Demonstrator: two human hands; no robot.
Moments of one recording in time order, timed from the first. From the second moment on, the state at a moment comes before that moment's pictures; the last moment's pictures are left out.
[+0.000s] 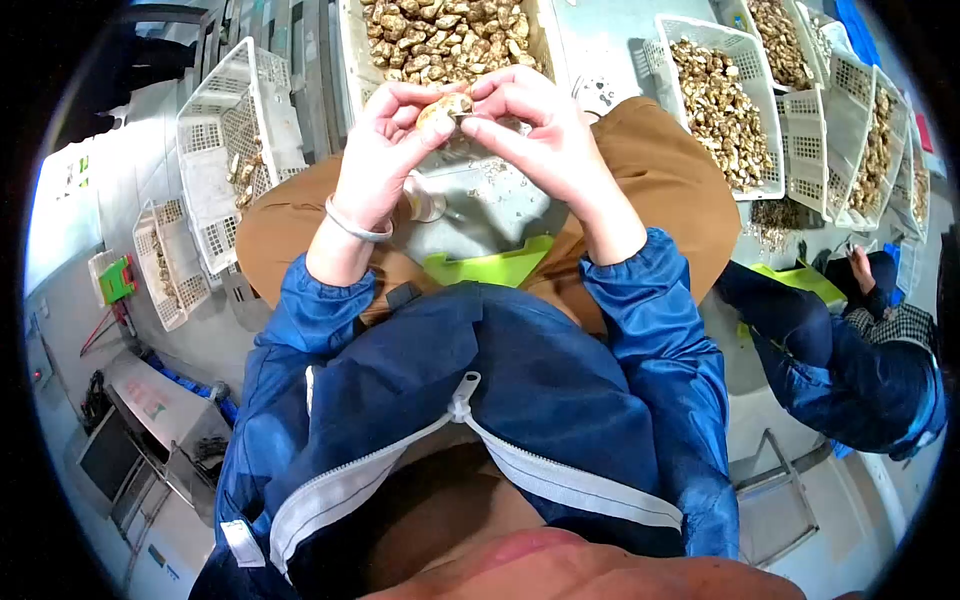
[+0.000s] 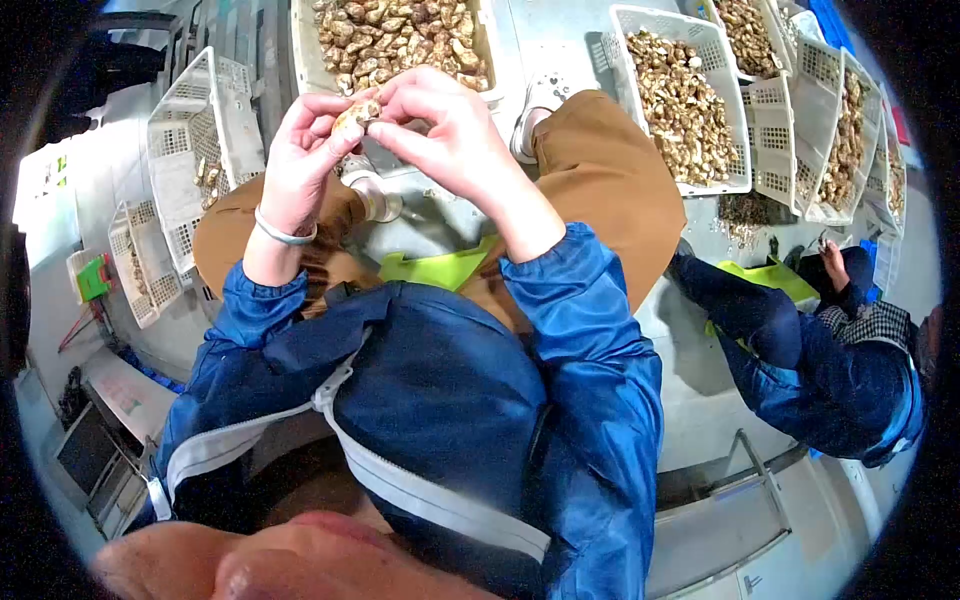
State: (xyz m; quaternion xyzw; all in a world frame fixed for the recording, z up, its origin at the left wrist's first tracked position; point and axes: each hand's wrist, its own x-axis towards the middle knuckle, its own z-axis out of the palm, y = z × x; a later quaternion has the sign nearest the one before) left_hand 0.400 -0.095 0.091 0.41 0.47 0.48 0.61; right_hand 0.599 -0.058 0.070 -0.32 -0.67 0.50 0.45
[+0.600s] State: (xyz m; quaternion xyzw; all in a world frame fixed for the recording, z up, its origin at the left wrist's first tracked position) left_hand 0.397 -0.098 0.090 0.59 0.48 0.41 0.50; right_hand 0.608 -0.056 0.074 -0.36 -0.58 0.64 0.35
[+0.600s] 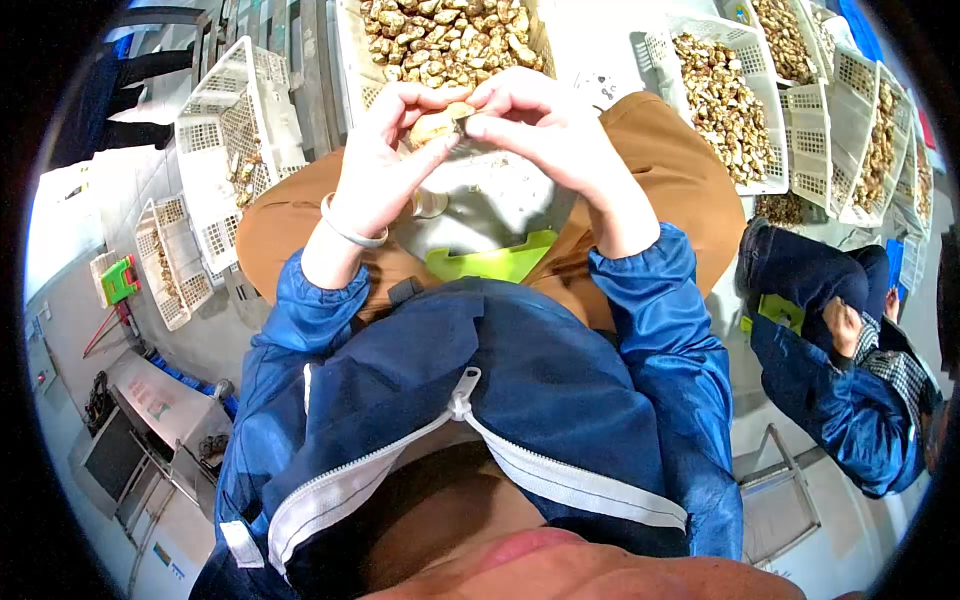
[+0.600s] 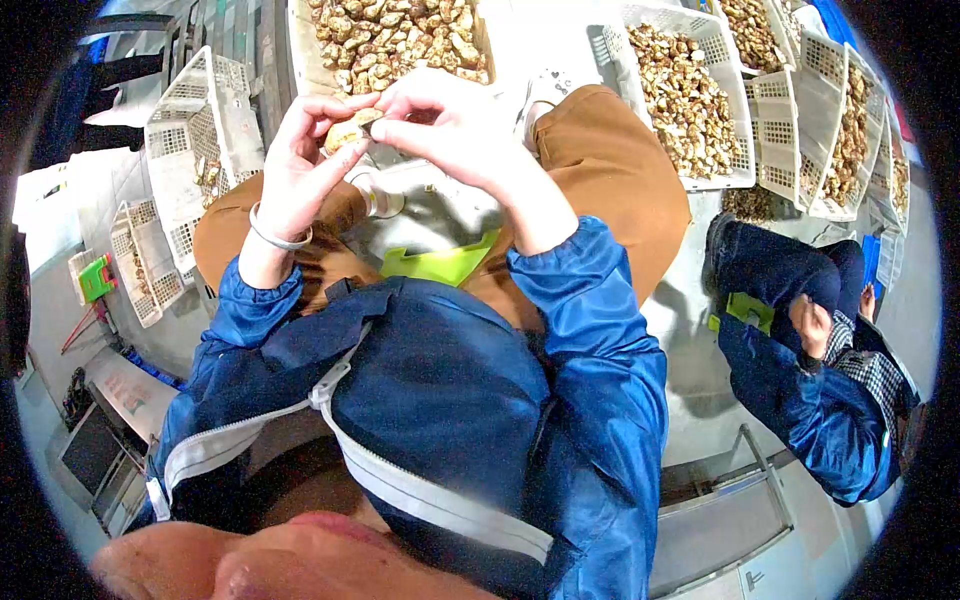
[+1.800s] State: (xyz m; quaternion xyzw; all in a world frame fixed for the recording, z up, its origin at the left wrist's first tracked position) left_hand 0.400 -0.102 0.090 0.47 0.50 0.45 0.57; right_hand 0.599 -0.059 0.072 -0.31 -0.73 0.44 0.43
